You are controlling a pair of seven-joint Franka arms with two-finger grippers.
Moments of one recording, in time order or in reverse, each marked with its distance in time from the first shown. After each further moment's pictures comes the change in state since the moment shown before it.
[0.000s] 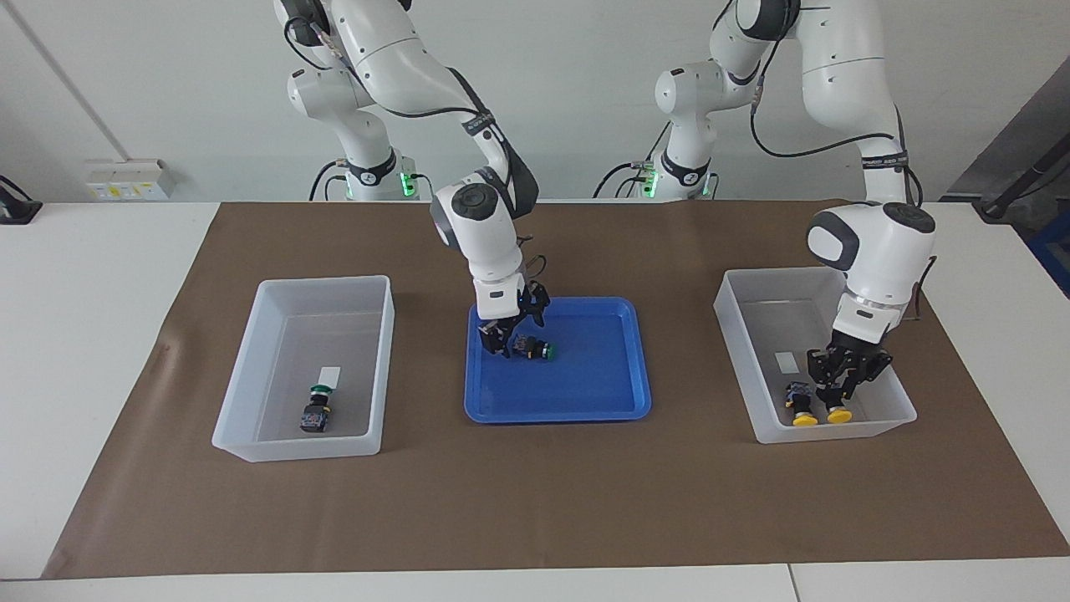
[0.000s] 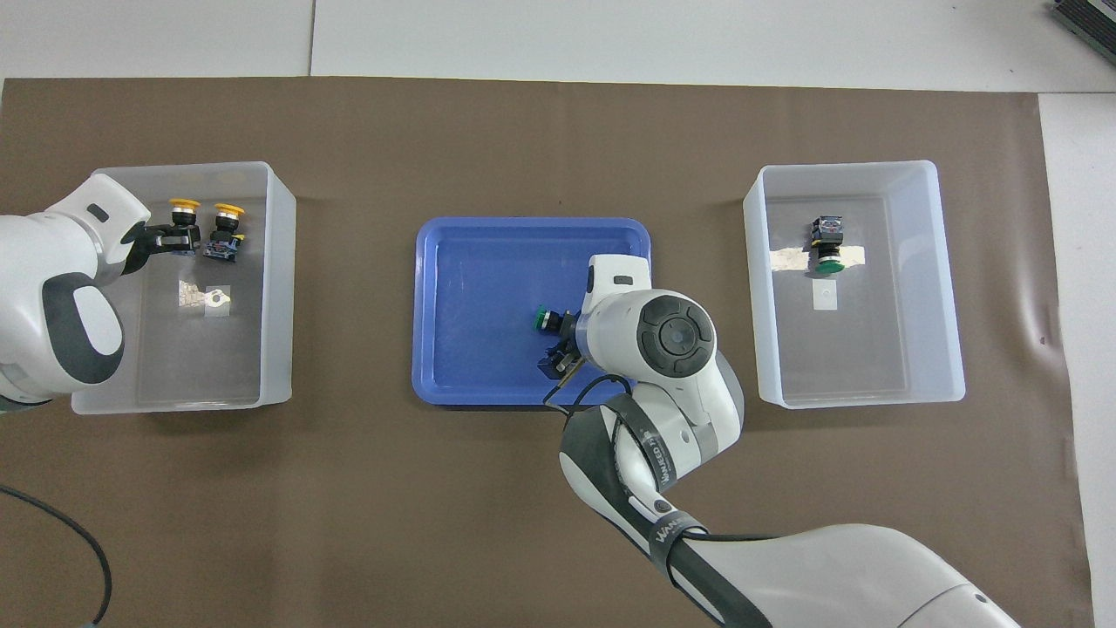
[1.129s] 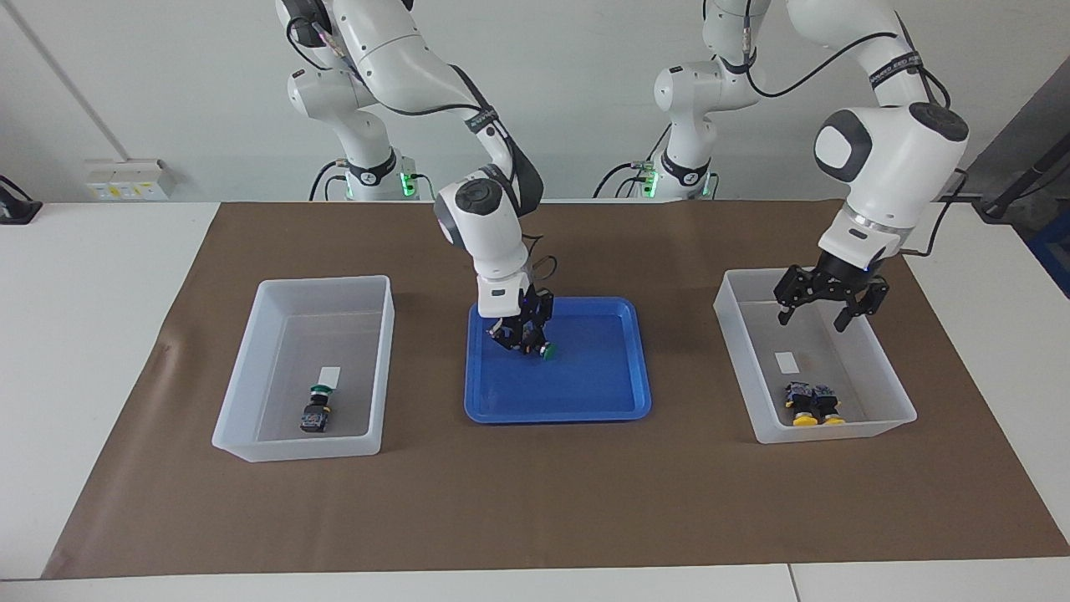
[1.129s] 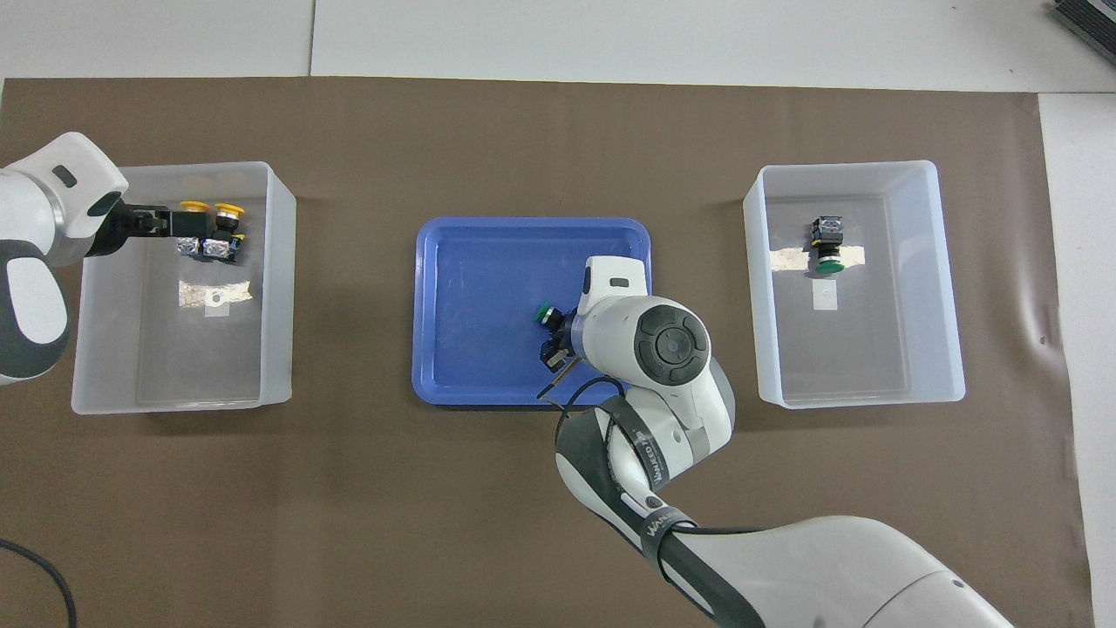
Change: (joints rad) left arm -0.117 -0.343 -0.019 0.075 0.030 -0.621 -0.068; right arm -0.007 -0.035 -0.008 0.079 0.001 -0.109 0.141
